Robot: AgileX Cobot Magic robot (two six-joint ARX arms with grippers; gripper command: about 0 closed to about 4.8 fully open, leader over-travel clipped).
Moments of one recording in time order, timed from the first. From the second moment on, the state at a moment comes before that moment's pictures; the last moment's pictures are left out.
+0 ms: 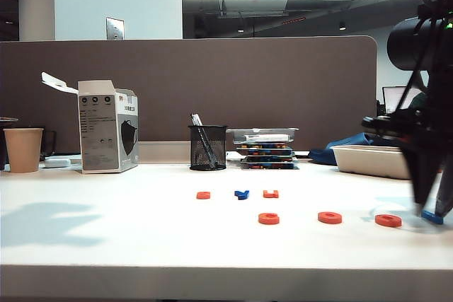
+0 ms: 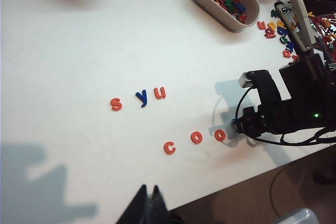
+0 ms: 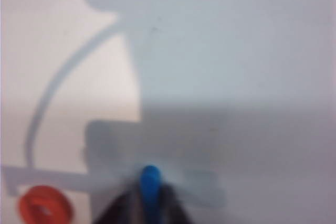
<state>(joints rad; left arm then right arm) -0.63 1.26 1.75 -1.16 0.03 -0.42 0.21 1.65 1.00 -0.72 -0.10 0.25</state>
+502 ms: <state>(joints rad) -0.63 1.26 1.75 -1.16 0.03 -0.42 0.21 1.62 1.08 -0.78 -0.13 0.26</state>
